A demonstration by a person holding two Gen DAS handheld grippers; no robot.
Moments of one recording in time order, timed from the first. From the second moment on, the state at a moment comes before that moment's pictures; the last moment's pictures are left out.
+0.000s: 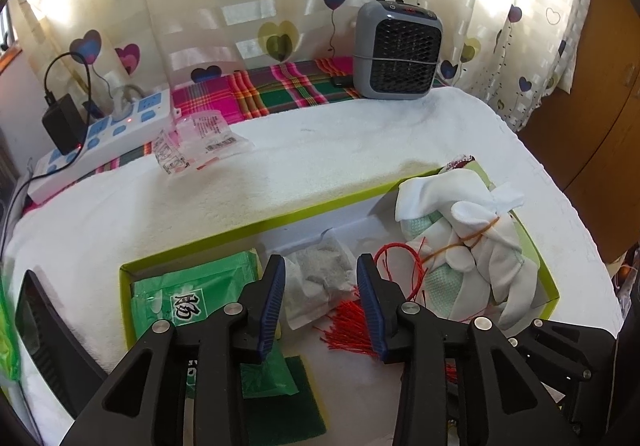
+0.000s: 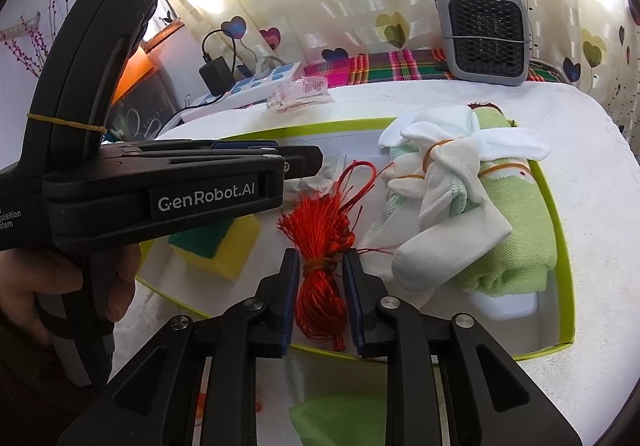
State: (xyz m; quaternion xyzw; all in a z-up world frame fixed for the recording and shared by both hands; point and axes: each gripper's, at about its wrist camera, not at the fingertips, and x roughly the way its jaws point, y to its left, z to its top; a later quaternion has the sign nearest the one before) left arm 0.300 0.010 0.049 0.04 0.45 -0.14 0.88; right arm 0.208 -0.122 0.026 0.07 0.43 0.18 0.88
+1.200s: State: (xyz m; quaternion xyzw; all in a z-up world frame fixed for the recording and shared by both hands) left arm 0.236 0.016 0.071 0.04 0.42 -0.12 0.90; right arm 0.169 -0.126 0.045 0.05 0.39 0.16 0.91
